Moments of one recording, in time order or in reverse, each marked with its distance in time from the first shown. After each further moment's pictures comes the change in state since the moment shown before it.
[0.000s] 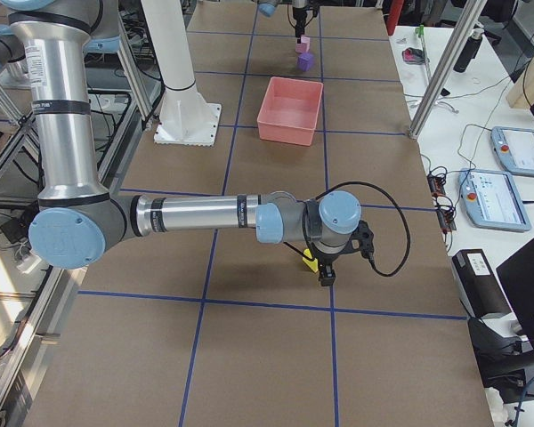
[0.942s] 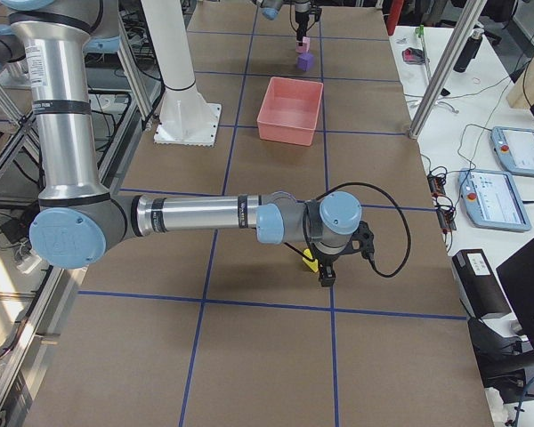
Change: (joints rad) left arm 0.001 -0.051 0.103 -0.017 0.006 0.025; right arm 0.000 0.003 -0.003 0.000 0.002 -0.001
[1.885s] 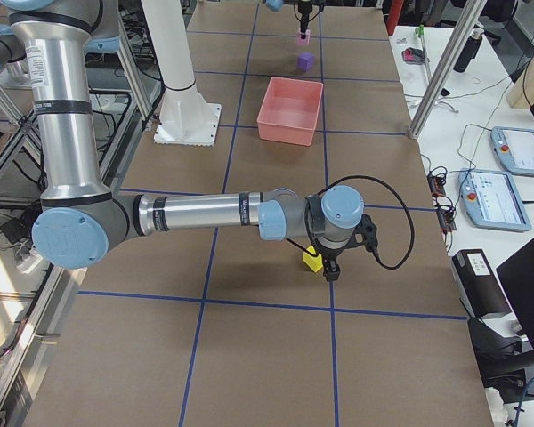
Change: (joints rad) left arm -0.092 -0.034 -0.210 0.291 -0.147 -0.001; right arm -0.006 0.010 0.006 0.043 0.008 0.008
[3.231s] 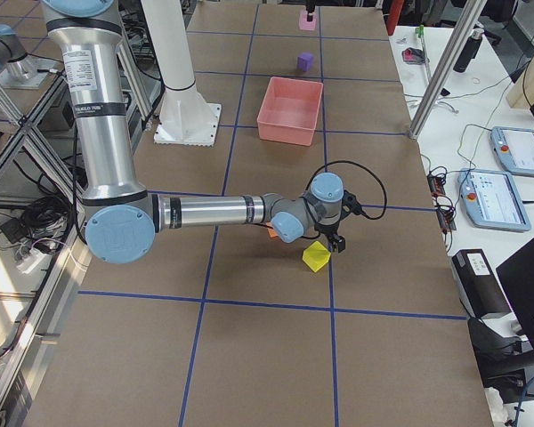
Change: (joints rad) left arm 0.057 -0.400 -0.376 0.693 -0.011 -0.338; right arm -0.355 0.037 -0.142 0.548 -0.229 0.086
